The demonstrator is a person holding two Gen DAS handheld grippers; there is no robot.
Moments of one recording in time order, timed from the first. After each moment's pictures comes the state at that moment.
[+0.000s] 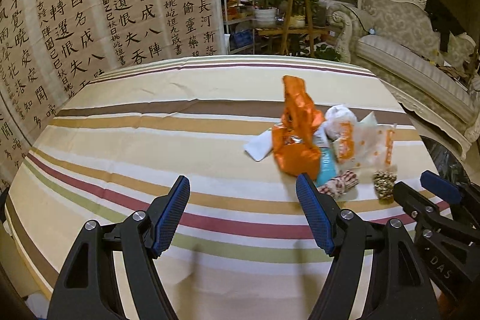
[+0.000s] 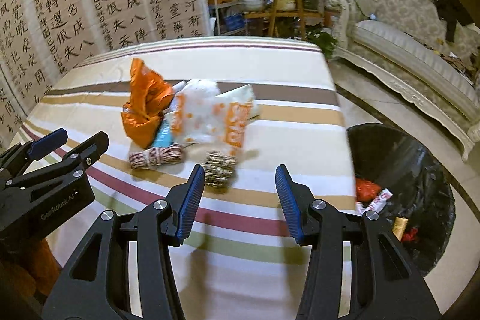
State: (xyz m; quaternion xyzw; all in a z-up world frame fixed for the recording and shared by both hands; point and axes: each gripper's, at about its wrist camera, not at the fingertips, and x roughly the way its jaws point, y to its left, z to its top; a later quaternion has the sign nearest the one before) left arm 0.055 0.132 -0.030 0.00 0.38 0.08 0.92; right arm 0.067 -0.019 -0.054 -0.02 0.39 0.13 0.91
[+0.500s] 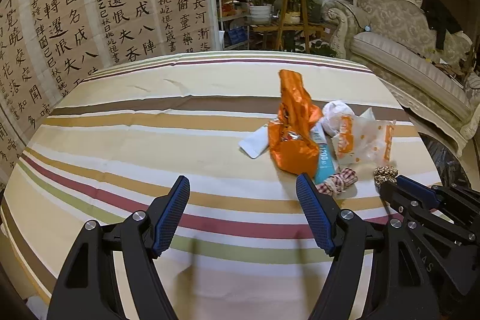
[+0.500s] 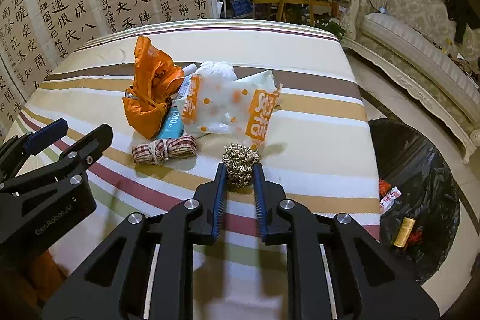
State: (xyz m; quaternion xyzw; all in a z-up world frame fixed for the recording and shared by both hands) left arm 0.059 0.131 -0.032 0.00 0.39 0.07 0.92; right arm 0.076 -0.004 -0.064 -0.04 0.42 0.13 0.90
